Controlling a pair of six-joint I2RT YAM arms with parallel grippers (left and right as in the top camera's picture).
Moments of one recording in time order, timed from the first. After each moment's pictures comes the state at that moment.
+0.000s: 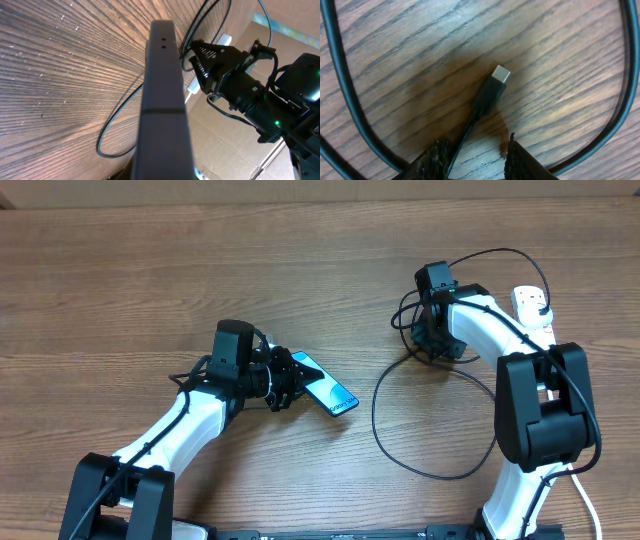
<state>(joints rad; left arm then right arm) -0.27 1.54 0.71 -0.04 0.81 -1.28 0.20 2.03 1.33 -0.76 0.21 0.68</state>
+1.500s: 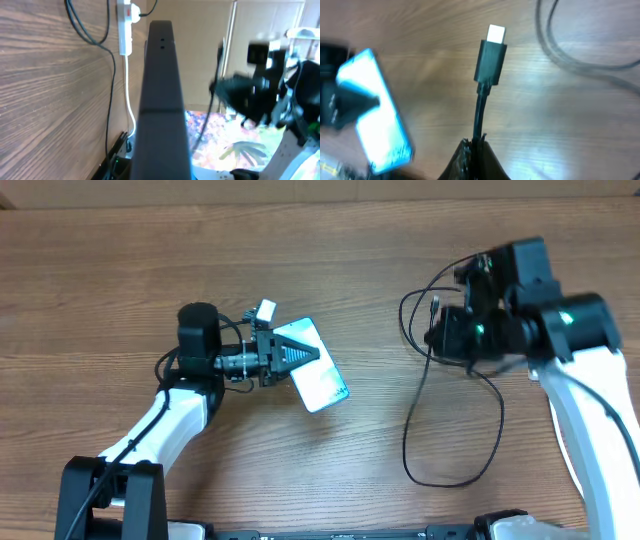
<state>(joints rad) -0.12 1.54 0.71 0.36 1.29 -1.12 0.19 1.40 1.53 -1.30 -0.35 0.29</state>
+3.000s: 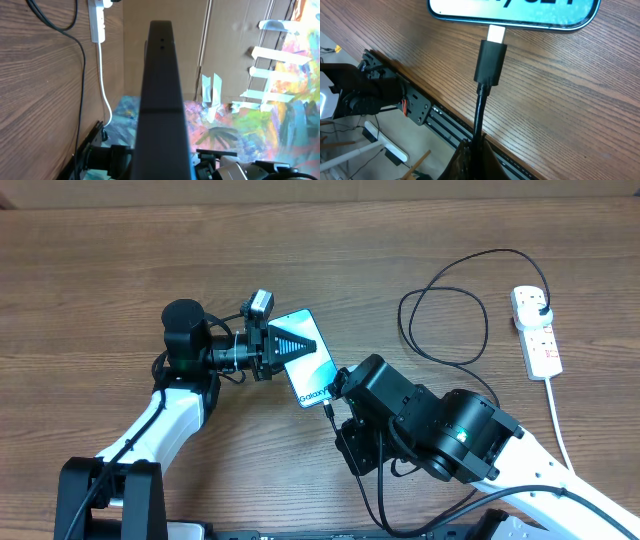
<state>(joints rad) -0.10 1.54 0.71 0.63 1.40 -1.43 0.92 1.28 1.33 -1.19 -0.22 0.46</state>
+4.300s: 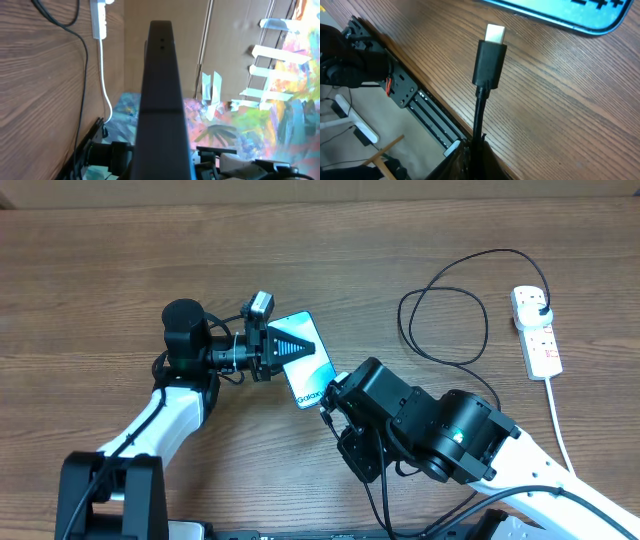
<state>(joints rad) -0.09 1.56 0.71 0.62 1.43 -1.41 0.93 1.28 1.33 -1.22 -0.21 0.25</state>
